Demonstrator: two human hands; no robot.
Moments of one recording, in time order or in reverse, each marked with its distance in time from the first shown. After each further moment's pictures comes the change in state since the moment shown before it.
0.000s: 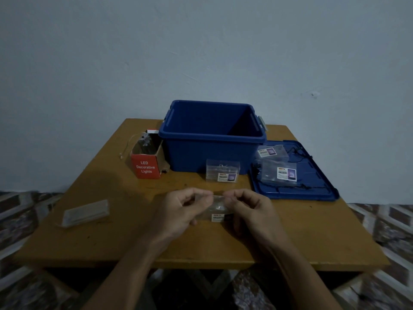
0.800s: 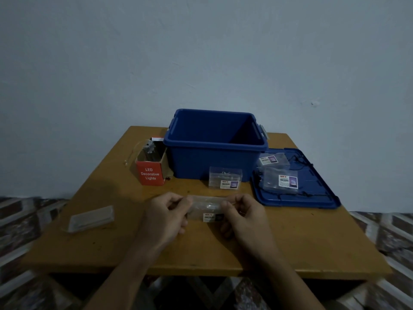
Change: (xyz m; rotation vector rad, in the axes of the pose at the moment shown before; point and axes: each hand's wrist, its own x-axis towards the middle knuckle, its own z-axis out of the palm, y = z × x) left_hand -0.003 -0.005 -0.016 0.022 0.291 -0.099; right_hand 0.002 0.001 0.023 -0.141 0.110 -0.011
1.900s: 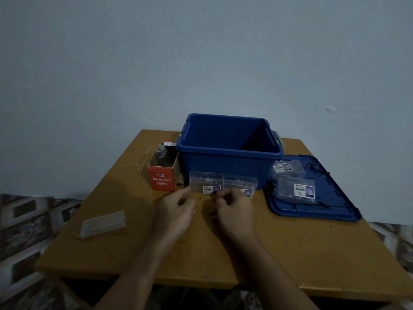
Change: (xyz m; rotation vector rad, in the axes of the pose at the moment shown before) left_hand 0.031 -0.007 -0.001 0.059 0.051 -0.041; right_hand 0.050 0.005 0.053 -0.152 0.132 -0.029
